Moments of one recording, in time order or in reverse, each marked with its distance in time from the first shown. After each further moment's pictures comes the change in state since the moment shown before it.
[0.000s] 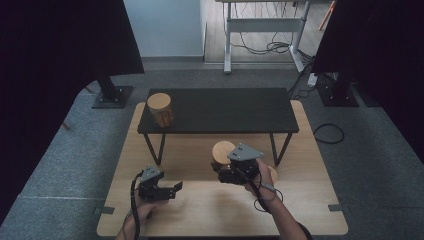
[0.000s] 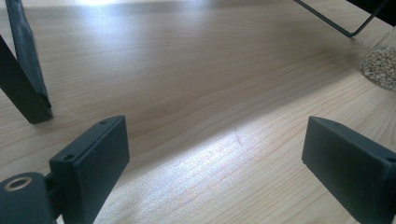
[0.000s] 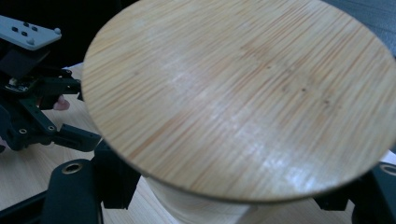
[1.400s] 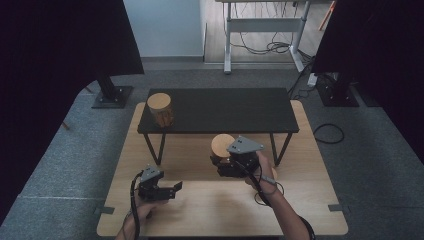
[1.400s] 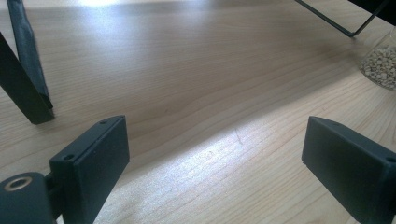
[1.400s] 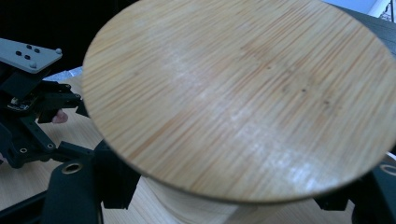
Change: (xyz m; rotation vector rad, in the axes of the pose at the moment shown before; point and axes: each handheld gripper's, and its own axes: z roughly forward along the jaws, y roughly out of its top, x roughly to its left) left arm 0.000 0.000 -0.001 -0.001 0.003 0.002; right arm -0.005 0.020 -0.003 -0.011 -0.003 -0.026
